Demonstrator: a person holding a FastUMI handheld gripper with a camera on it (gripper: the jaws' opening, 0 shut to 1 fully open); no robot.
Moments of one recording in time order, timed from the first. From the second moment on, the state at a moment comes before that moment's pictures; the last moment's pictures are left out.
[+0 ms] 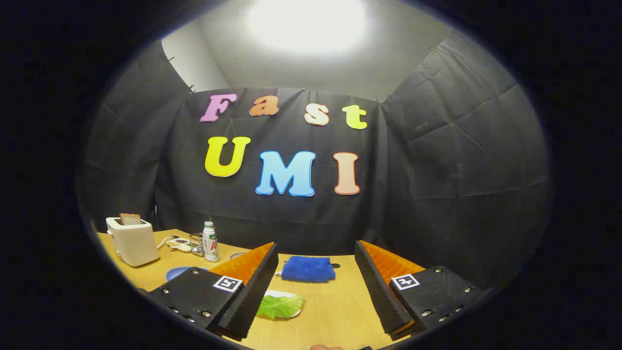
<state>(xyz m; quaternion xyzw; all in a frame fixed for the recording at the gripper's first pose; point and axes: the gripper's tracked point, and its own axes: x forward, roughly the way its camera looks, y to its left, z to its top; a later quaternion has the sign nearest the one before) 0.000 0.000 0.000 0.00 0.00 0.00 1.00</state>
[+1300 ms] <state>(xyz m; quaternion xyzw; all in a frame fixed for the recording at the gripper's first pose) 0.102 0.071 -0.148 0.04 0.17 0.02 0.98</state>
